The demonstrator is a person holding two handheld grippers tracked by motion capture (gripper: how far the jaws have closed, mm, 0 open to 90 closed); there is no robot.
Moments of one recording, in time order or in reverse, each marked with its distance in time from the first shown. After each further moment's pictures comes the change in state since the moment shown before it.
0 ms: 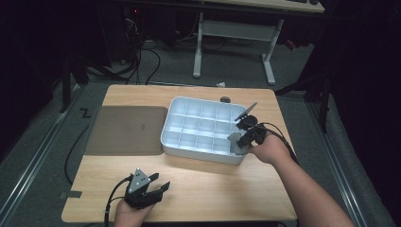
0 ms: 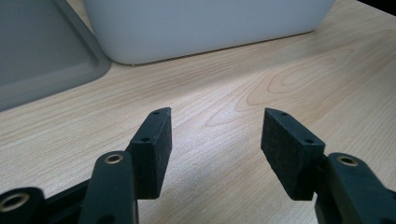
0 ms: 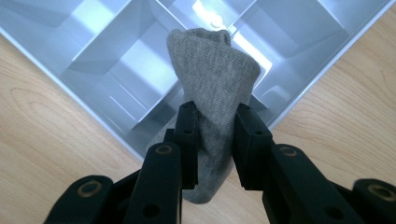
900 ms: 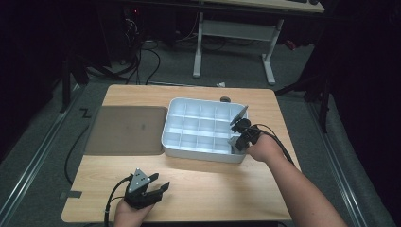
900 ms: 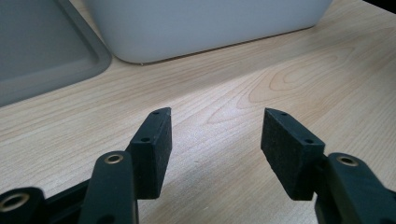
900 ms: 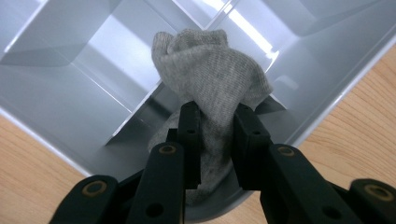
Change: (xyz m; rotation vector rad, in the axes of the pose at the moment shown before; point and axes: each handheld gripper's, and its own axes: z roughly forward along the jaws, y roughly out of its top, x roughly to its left) left arm 0.002 -0.001 0.001 0.010 -0.004 -0.004; right arm -0.003 0.010 0.037 0.114 -0.039 -0.030
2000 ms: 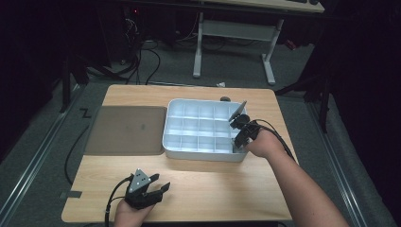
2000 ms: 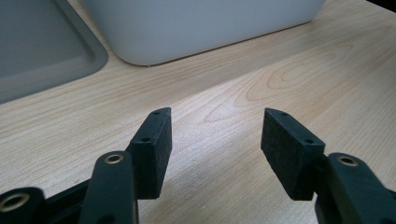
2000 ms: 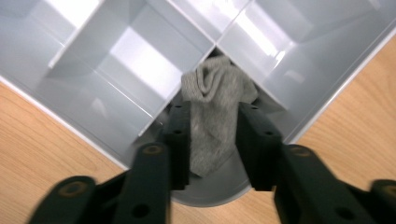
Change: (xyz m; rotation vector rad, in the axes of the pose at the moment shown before) left arm -0.001 0.000 0.001 0.007 -0.005 0.002; right arm 0.001 0.009 -0.018 0.002 0.002 -0.026
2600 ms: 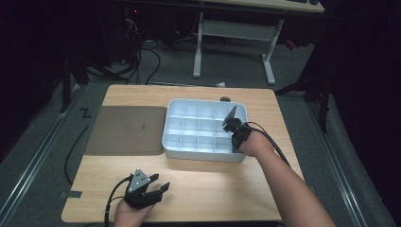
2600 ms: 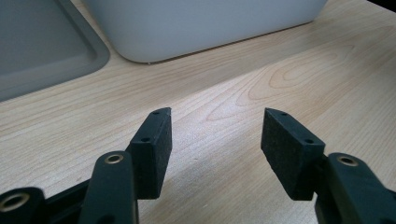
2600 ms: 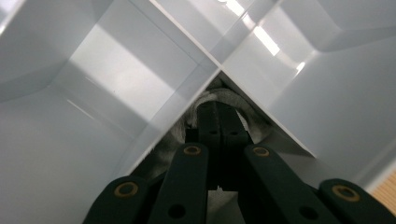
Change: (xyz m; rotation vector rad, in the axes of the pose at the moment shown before) left arm 0.001 -0.001 0.000 -0.002 -0.001 -0.010; right arm 0.002 0.018 0.046 0.071 -0.042 -0.051
